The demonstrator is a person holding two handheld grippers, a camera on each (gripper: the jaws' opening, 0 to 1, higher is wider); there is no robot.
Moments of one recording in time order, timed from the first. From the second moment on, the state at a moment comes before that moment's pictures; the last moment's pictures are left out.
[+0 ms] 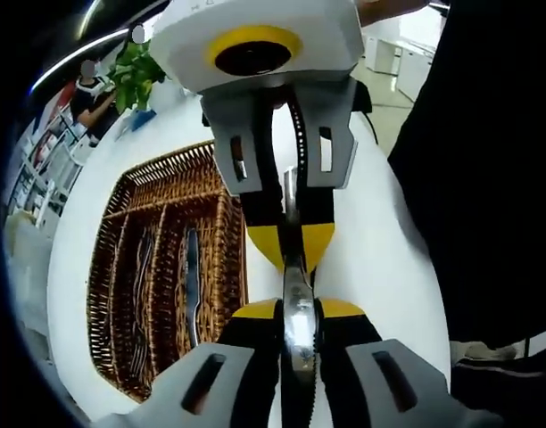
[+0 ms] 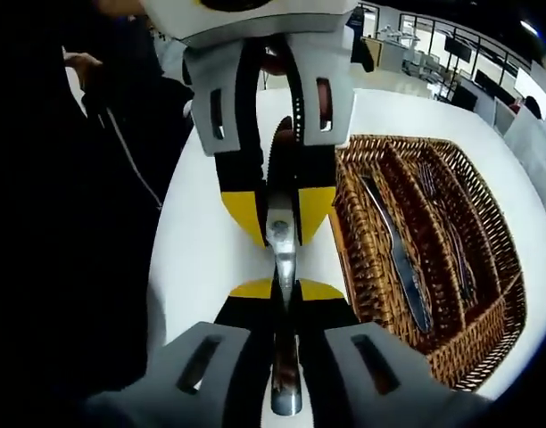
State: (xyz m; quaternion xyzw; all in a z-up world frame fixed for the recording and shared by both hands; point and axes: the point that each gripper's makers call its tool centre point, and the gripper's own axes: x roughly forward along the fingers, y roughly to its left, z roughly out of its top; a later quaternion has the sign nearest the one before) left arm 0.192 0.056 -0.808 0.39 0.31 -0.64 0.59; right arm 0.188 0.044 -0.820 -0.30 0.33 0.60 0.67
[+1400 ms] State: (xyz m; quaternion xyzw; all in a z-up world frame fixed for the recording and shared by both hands) left arm 0.182 0.048 -0.796 0.37 0.30 -0.64 0.60; right arm 0.181 0.036 -0.813 -0.34 0.33 0.59 0.66
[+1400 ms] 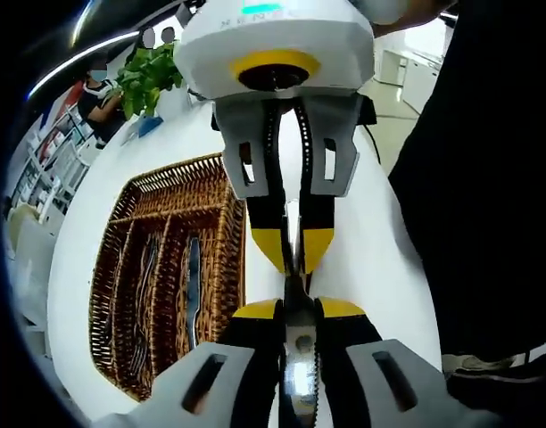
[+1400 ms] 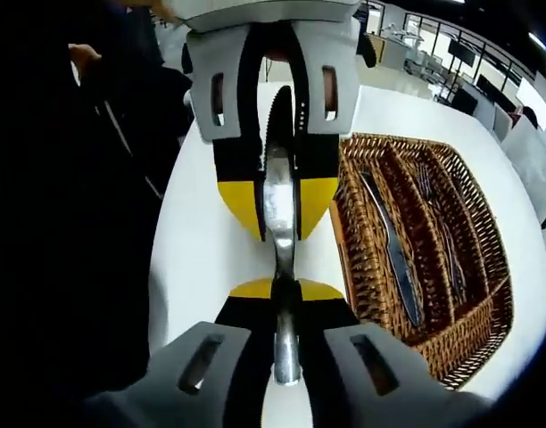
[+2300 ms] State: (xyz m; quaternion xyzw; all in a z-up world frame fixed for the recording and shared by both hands) left arm 0.185 0.047 -0.787 0.36 0.28 -0.64 0.63; right arm 0.182 0.029 -0.793 -0.33 0.34 0.58 0.66
